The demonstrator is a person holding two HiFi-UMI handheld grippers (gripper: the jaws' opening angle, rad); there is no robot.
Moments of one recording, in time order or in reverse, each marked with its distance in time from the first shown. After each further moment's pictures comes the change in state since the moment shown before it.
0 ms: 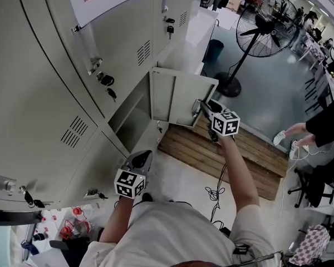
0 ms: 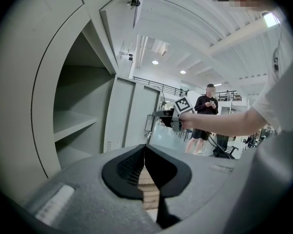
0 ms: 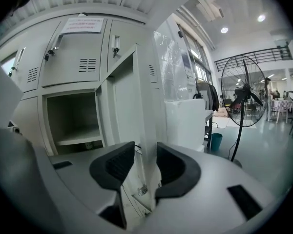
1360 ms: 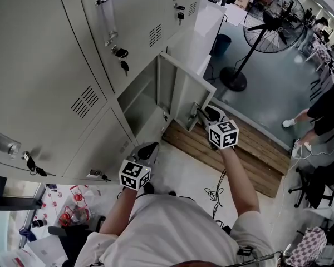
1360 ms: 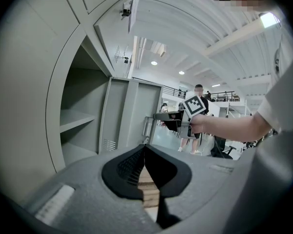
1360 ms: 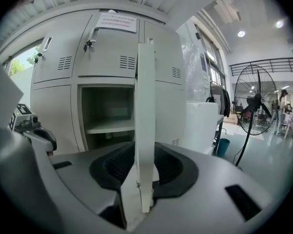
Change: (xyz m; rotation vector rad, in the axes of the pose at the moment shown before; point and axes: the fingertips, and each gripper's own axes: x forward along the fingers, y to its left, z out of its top) left arm -0.029 -0.031 -0.012 0.001 -0.006 -0.013; right arm -0.062 0.106 -0.026 -0.137 0.031 0.088
